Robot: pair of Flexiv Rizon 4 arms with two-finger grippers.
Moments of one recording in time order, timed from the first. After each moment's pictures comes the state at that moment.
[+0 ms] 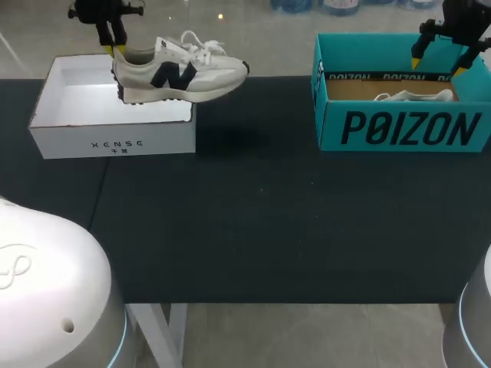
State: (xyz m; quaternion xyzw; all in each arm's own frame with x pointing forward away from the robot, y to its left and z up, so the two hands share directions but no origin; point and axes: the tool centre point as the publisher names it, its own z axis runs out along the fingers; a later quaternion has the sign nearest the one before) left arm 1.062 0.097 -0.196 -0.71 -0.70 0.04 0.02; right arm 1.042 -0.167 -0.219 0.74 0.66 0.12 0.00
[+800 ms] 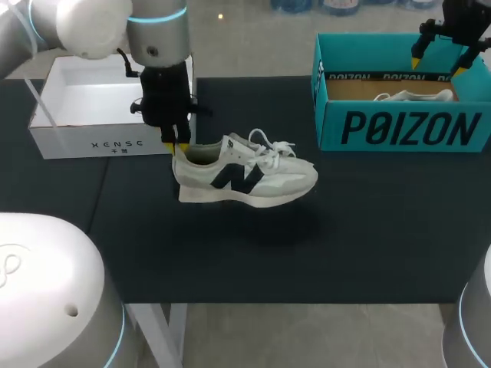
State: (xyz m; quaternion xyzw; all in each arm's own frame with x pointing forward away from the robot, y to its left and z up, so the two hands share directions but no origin) left arm 0.846 -0.035 -0.257 -0.74 -0.67 0.06 0.03; right arm 1.042 -0.167 -0.219 0.74 0.66 0.12 0.00
